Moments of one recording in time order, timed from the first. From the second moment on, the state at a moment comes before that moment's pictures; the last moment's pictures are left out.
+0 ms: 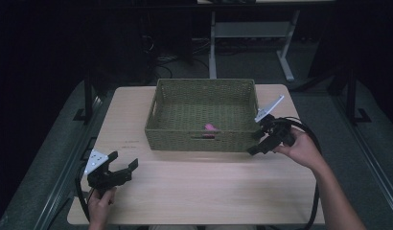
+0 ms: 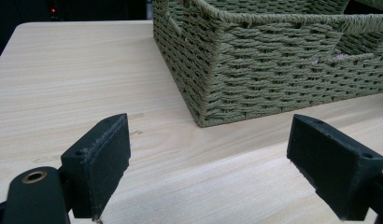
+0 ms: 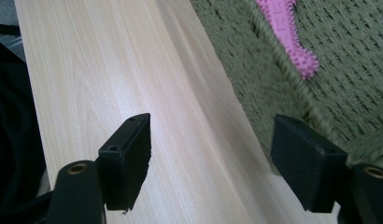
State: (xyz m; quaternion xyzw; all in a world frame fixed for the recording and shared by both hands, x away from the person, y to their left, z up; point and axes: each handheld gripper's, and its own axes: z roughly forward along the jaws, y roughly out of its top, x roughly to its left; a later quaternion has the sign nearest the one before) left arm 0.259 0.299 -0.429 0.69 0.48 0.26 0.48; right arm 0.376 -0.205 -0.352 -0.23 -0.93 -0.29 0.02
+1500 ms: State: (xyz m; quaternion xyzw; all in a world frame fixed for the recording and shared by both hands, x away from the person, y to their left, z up) left arm 0.259 0.298 -0.429 0.69 0.48 0.27 0.48; right arm 0.323 -0.238 -0.399 -0.26 -0.92 -0.30 0.00
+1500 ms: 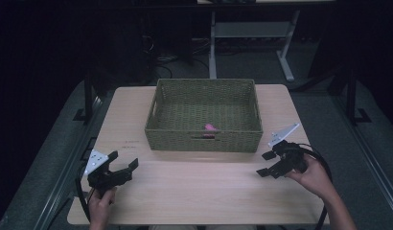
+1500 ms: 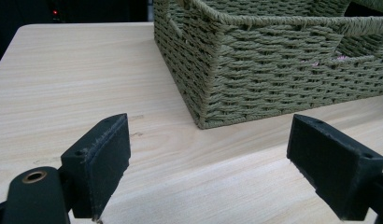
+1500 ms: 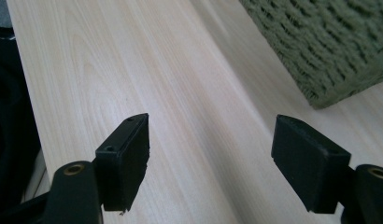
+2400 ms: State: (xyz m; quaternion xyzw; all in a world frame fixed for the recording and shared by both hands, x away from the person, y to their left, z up) left arm 0.261 0.298 -0.429 0.70 0.47 0.29 0.46; right arm 0.276 -0.268 -0.429 -0.31 -0.89 -0.33 -0.03
